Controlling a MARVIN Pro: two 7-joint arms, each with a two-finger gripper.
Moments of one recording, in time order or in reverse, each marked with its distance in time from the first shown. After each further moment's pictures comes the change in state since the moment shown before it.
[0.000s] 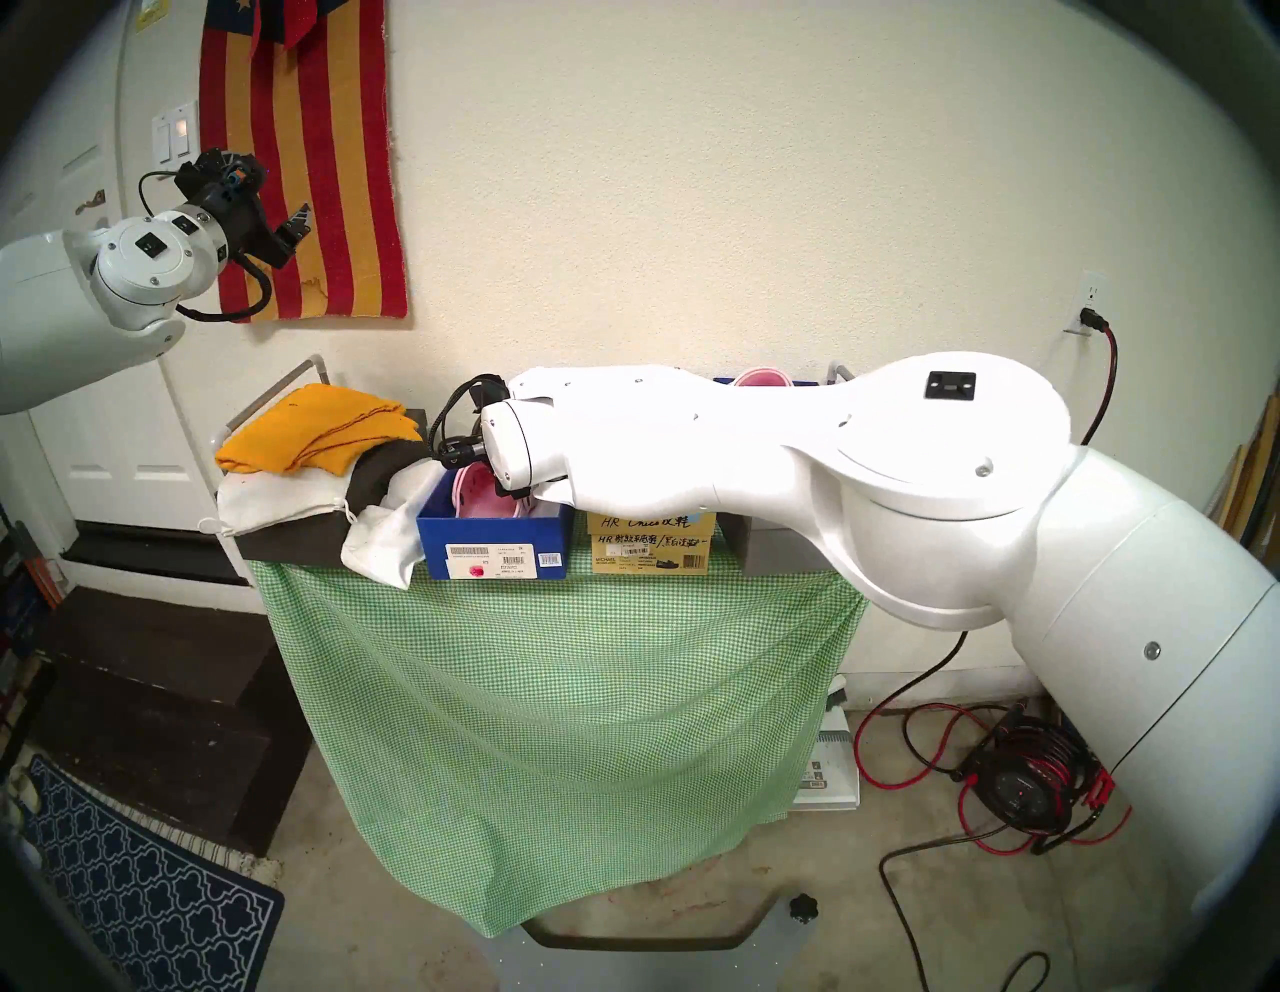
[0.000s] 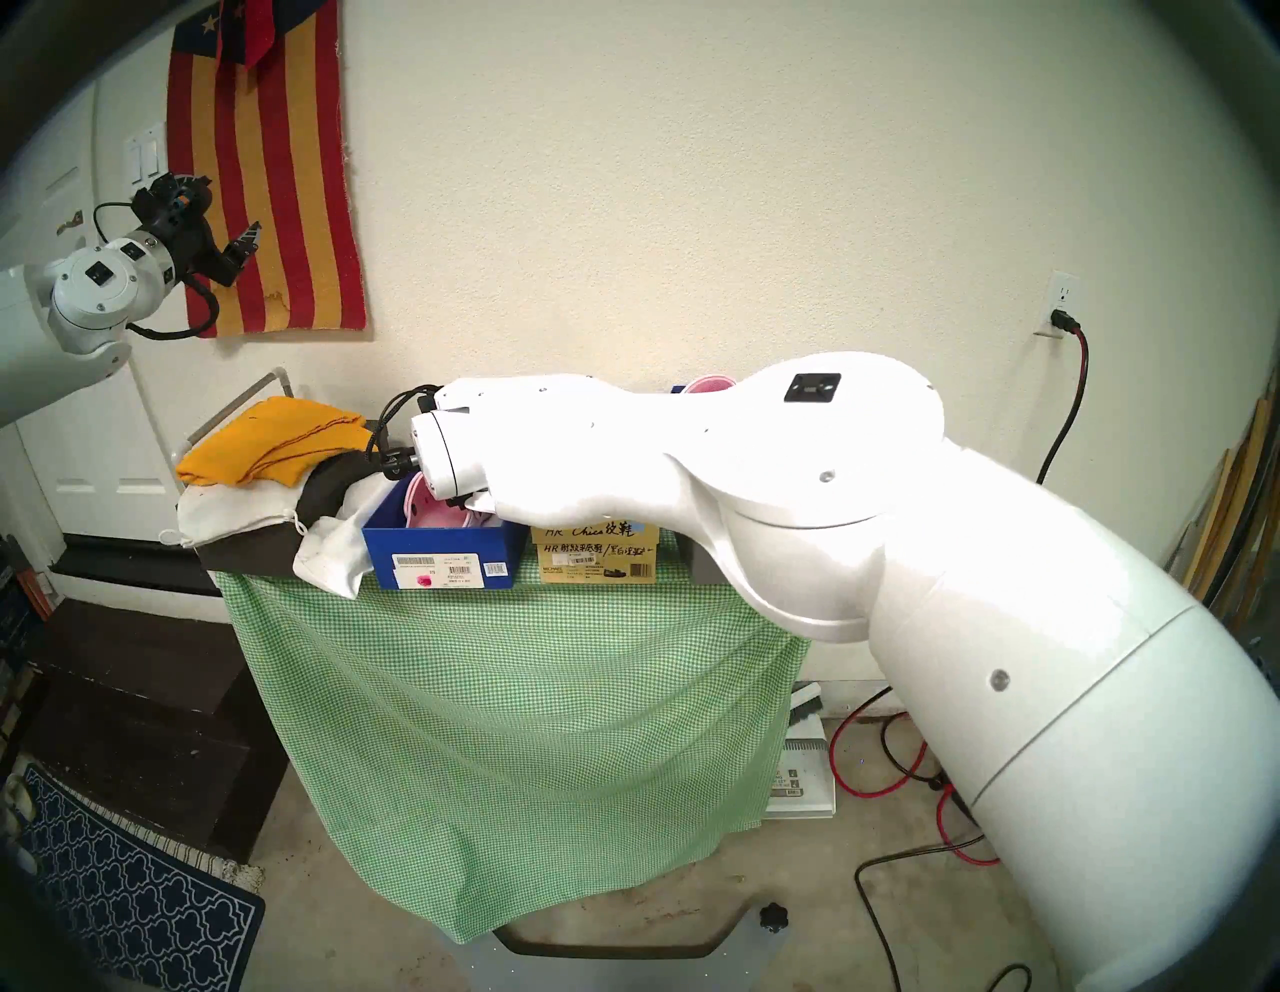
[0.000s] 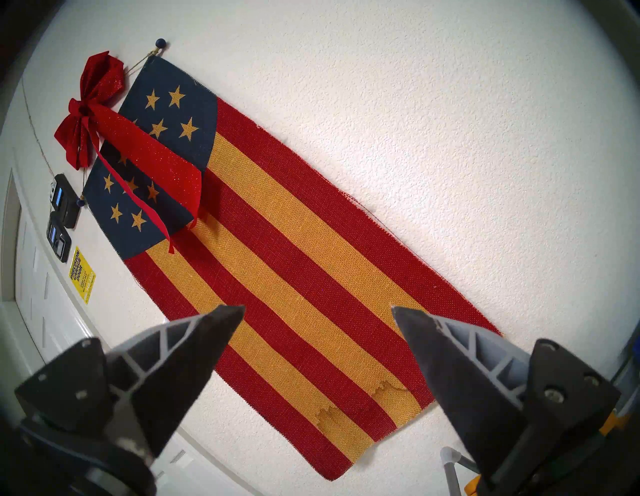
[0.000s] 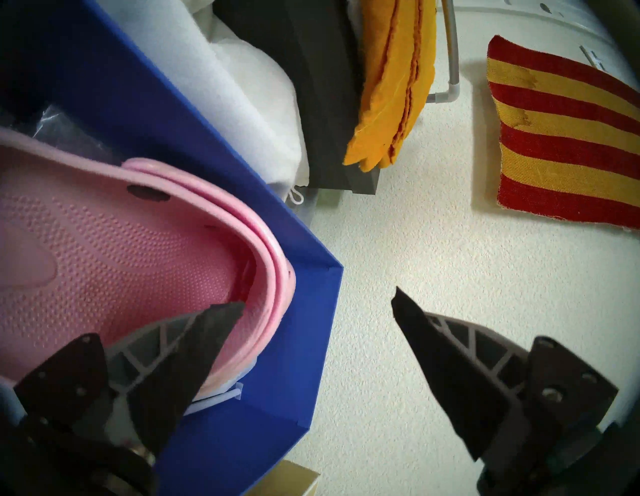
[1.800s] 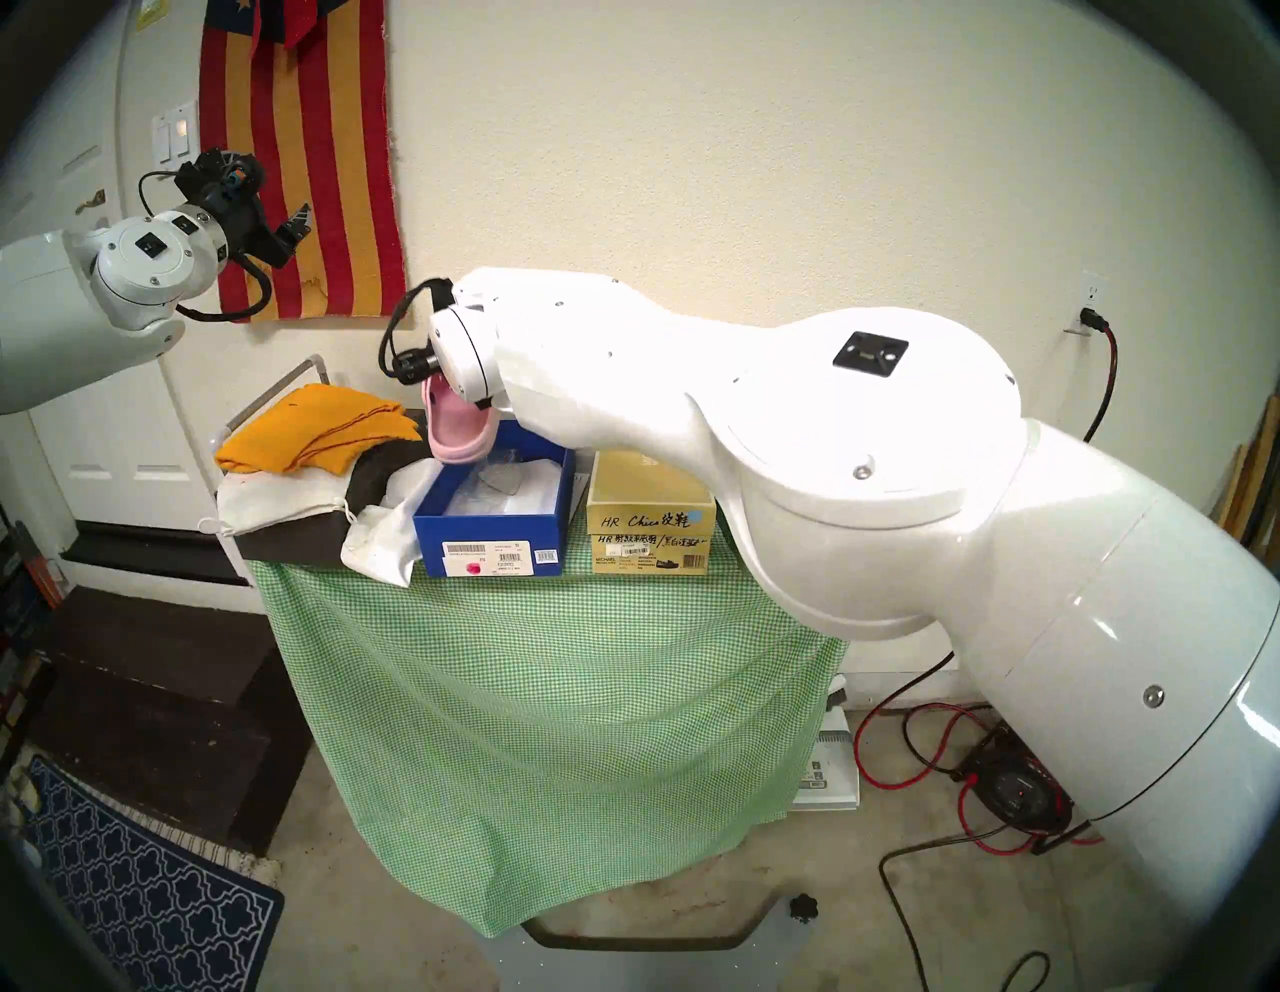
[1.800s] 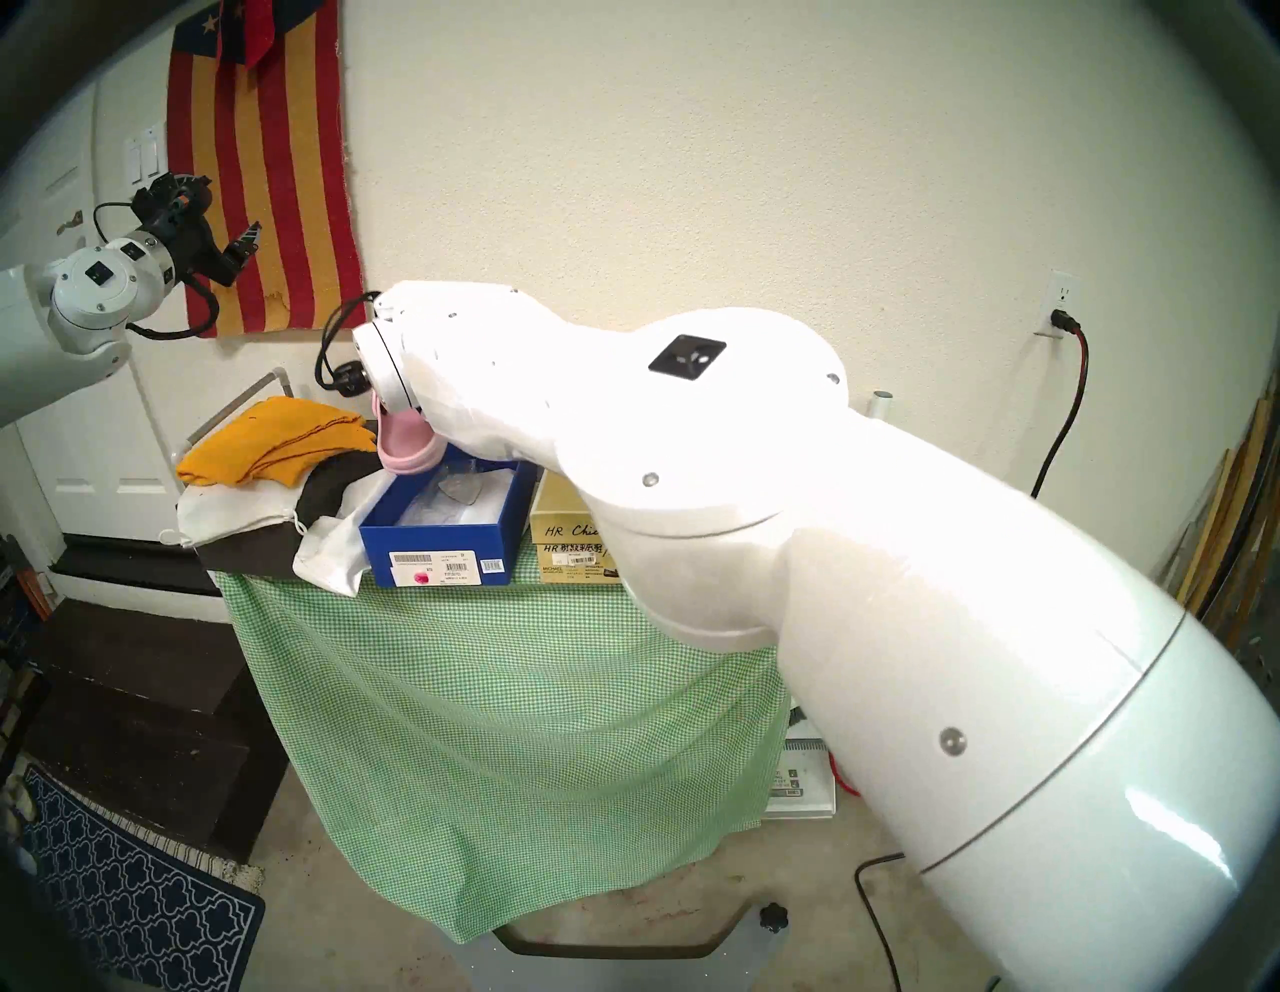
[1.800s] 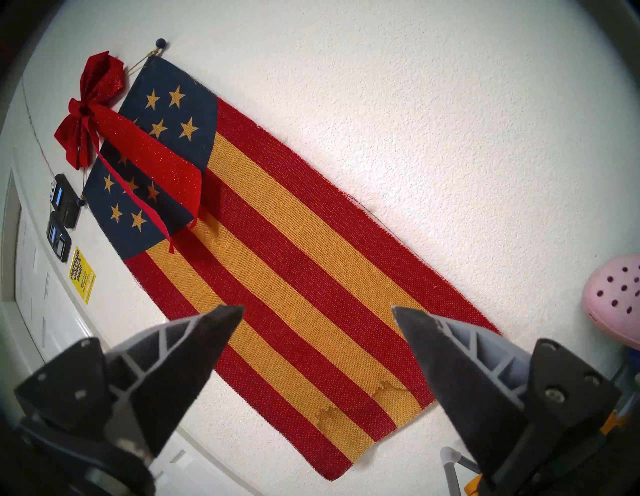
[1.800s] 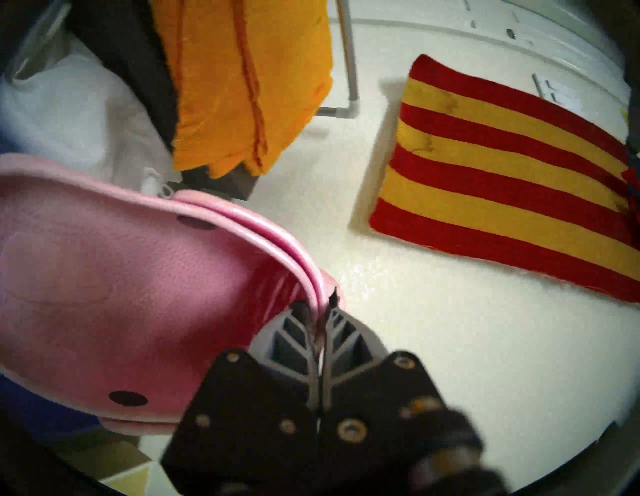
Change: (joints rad) left arm 0.000 0.000 0.000 0.000 0.000 0.000 0.000; right arm 0.119 -0.201 0.064 0.328 -0.175 -0.137 0.069
